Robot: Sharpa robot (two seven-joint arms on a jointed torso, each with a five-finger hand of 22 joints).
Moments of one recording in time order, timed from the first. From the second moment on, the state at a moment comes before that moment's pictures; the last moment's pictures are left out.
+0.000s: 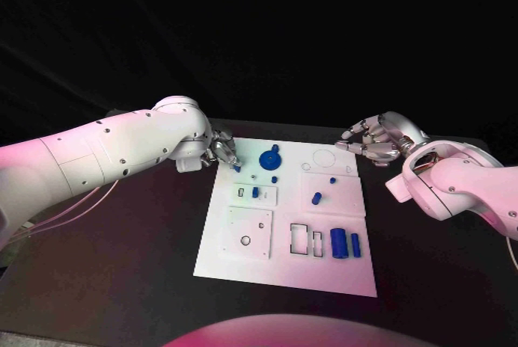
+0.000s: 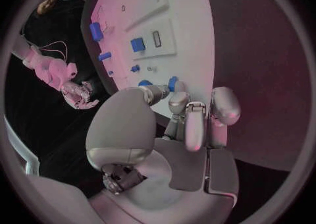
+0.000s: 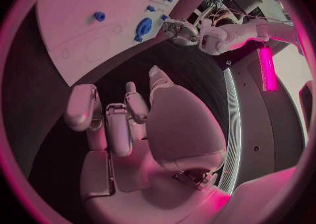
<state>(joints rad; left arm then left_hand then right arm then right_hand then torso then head) 1.33 -0.63 -0.03 1.22 -1.06 0.29 -0.51 1.22 -0.13 0.73 0.22 0.13 0.77 0.09 0.80 0.67 1.21 0.01 1.29 0.95 1.47 -0.04 1.53 1.31 0.11 1.27 0.07 1.35 1.05 1.31 -0.95 -0.15 1.63 -0.88 -0.56 -0.12 1.37 -0.09 0.02 0.29 0.23 0.85 0.15 0.31 0.36 1.31 0.07 1.23 1.22 1.47 0.00 1.48 1.31 0.09 1.36 0.10 1.13 1.28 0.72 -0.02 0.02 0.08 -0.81</state>
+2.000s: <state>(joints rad) 1.25 -0.84 -0.05 1.58 -1.16 0.05 -0.42 1.16 -0.19 0.83 0.21 0.16 0.80 0.07 0.84 0.69 1.27 -0.01 1.31 1.00 1.47 -0.06 1.54 1.31 0.11 1.30 0.05 1.39 1.11 1.30 -0.95 -0.15 1.63 -0.88 -0.56 -0.12 1.37 -0.09 0.02 0.29 0.23 0.85 0.15 0.31 0.36 1.31 0.07 1.23 1.22 1.47 0.00 1.48 1.31 0.09 1.36 0.10 1.13 1.28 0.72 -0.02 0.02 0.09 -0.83</state>
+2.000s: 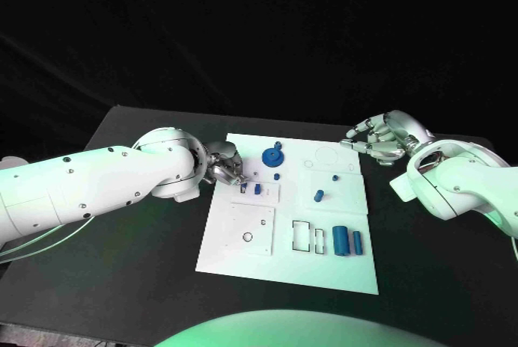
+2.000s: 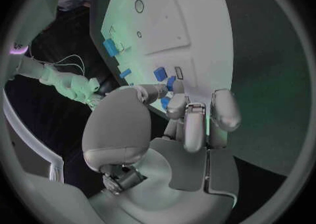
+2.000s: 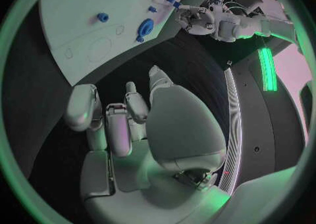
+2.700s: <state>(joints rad) 1.24 -0.83 -0.05 1.57 -1.19 0.10 -0.44 1.15 -0.20 0.83 0.20 0.16 0.80 0.08 0.84 0.69 1.27 -0.01 1.31 1.00 1.47 -0.06 1.54 1.31 0.11 1.30 0.05 1.39 1.11 1.30 -0.95 -0.15 1.63 -0.88 -0.56 -0.12 1.37 -0.09 0.02 0.29 0.24 0.85 0.15 0.31 0.36 1.31 0.07 1.23 1.22 1.47 0.00 1.48 1.31 0.09 1.36 0.10 1.13 1.28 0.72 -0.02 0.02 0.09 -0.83</state>
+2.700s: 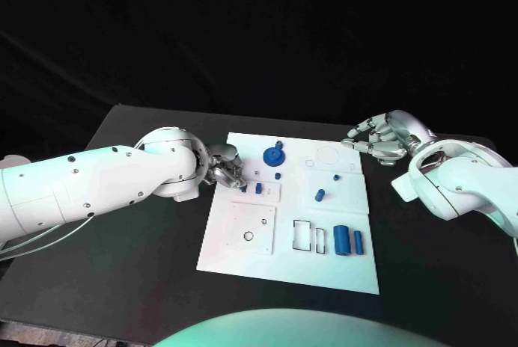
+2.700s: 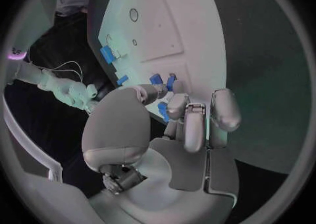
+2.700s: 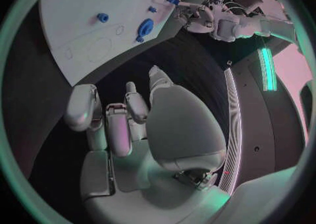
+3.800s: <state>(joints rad) 1.24 -0.83 -0.05 1.56 -1.19 0.12 -0.44 1.14 -0.21 0.84 0.19 0.18 0.82 0.07 0.84 0.69 1.29 -0.01 1.32 1.02 1.47 -0.06 1.54 1.31 0.11 1.30 0.05 1.39 1.11 1.30 -0.95 -0.15 1.63 -0.88 -0.56 -0.12 1.37 -0.09 0.02 0.29 0.24 0.85 0.15 0.31 0.36 1.31 0.07 1.23 1.22 1.47 0.00 1.48 1.31 0.09 1.36 0.10 1.13 1.28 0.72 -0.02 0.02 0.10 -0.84</state>
